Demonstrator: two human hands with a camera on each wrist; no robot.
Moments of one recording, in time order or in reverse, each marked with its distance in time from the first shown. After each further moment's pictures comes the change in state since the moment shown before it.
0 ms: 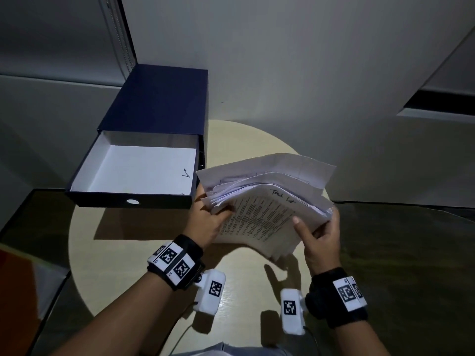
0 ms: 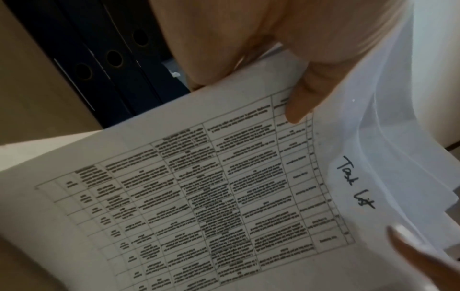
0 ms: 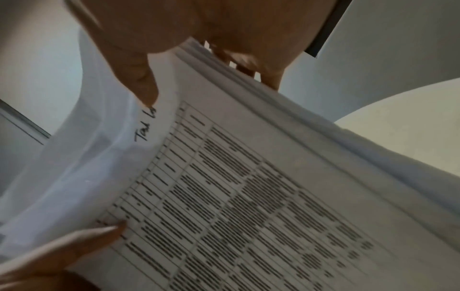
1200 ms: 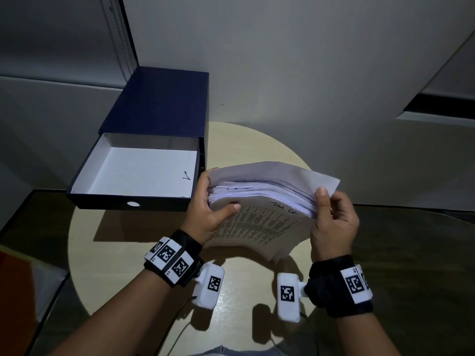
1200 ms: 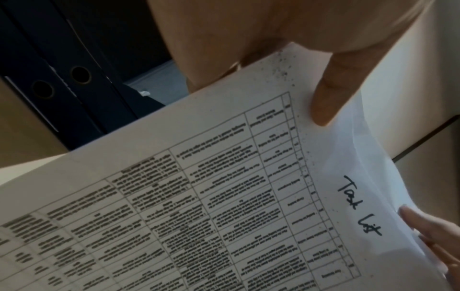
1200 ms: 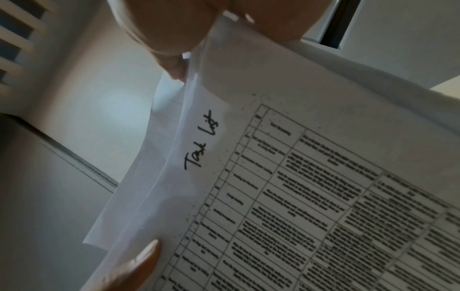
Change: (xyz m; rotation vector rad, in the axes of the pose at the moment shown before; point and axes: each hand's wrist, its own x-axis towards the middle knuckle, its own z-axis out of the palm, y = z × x) left_hand 0.005 0.013 -0.002 0.026 -0.079 0.209; right_hand 0.022 -0.034 0.019 -0.111 0.222 -0.281
